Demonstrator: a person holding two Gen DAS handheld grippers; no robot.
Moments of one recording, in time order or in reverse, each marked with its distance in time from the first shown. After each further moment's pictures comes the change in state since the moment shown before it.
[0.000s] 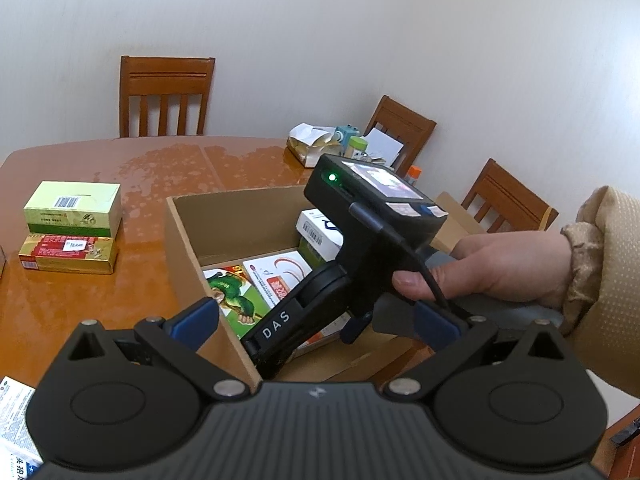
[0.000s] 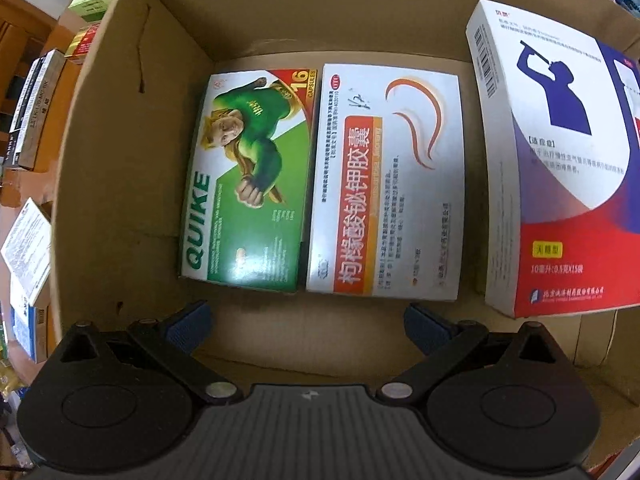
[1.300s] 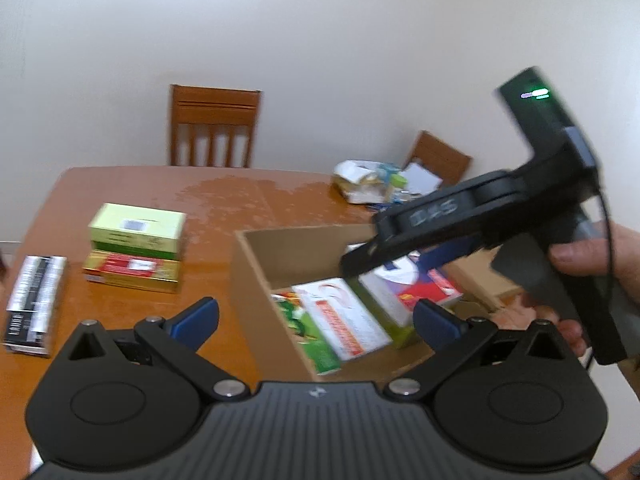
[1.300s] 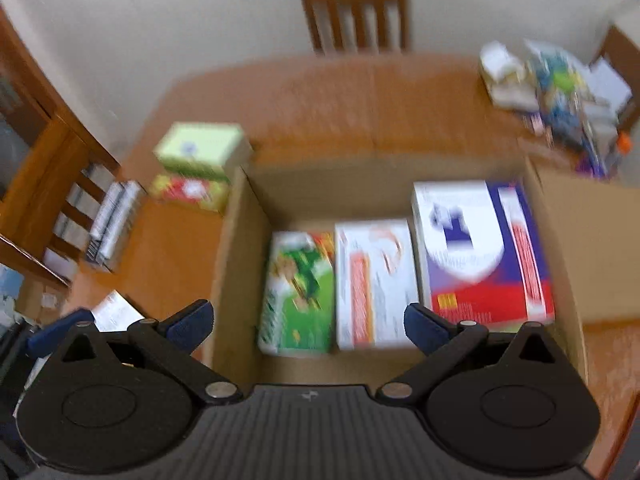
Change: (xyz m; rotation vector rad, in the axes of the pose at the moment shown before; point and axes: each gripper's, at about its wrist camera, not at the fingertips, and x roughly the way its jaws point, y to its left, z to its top) left arm -0.054 0.019 0.009 -0.040 -0.093 0.152; right arm -0.133 0.017 -0.062 -0.033 -0.557 0.052
